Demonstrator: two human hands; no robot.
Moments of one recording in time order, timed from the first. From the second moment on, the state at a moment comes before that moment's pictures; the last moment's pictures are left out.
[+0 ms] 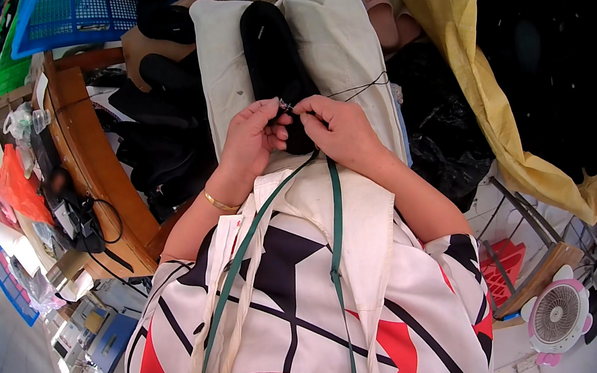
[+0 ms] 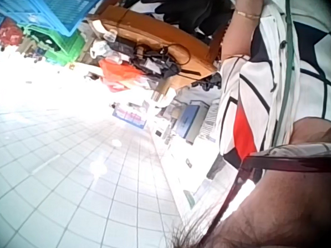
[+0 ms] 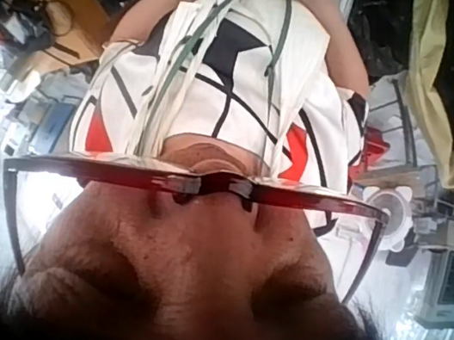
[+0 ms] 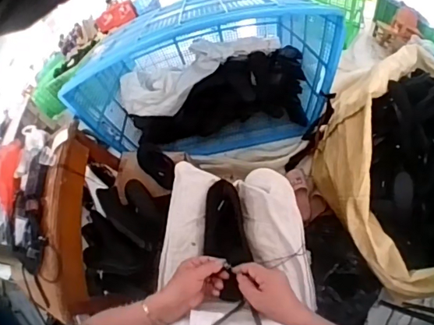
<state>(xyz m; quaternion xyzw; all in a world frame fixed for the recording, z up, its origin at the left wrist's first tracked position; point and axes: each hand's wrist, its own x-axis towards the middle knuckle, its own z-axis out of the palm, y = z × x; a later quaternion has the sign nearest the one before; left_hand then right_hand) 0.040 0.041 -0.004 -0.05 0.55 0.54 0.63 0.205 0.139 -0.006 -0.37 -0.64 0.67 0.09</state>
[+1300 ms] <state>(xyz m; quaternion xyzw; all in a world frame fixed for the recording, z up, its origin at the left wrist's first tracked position) 0.030 0.036 -0.008 0.19 0.61 0.46 0.61 0.189 0.142 -0.004 -0.38 -0.54 0.75 -0.01</state>
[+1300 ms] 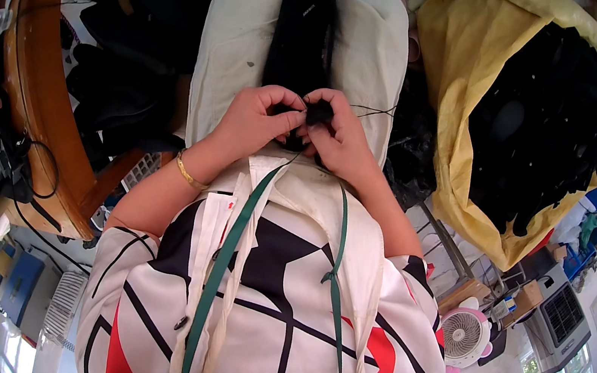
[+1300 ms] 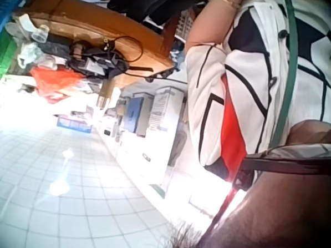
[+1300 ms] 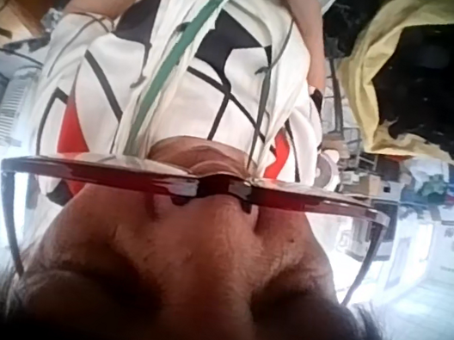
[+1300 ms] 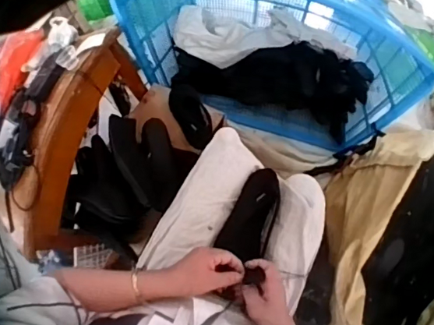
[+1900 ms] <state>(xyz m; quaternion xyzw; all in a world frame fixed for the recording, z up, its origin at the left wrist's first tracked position) 0.037 0.033 0.005 0.38 0.70 0.41 0.44 0.175 0.158 0.020 -0.05 -0.92 0.29 0.27</state>
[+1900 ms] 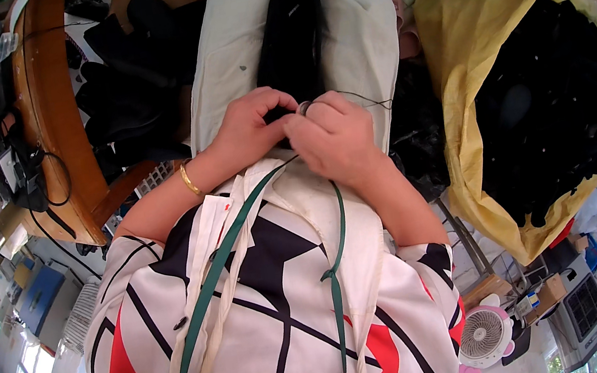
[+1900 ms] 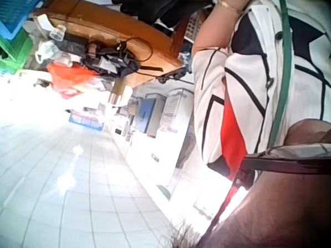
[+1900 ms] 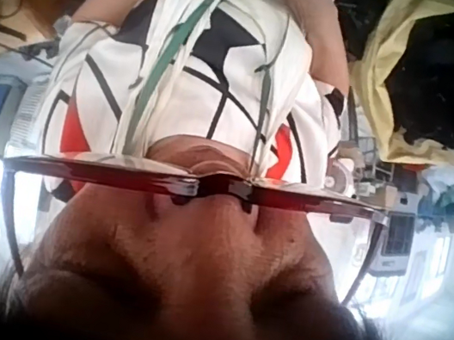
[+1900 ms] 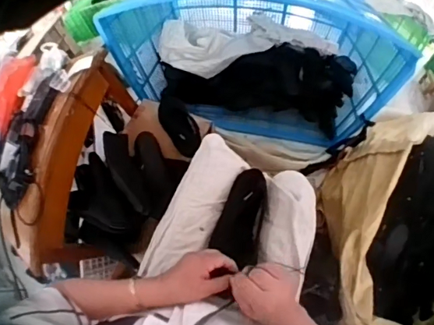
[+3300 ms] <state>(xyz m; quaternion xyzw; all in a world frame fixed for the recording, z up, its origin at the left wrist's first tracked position) 0.042 0.022 -0.011 0.63 0.65 0.39 0.14 0.201 0.199 -0.003 -0.16 -0.83 0.53 -0.02</state>
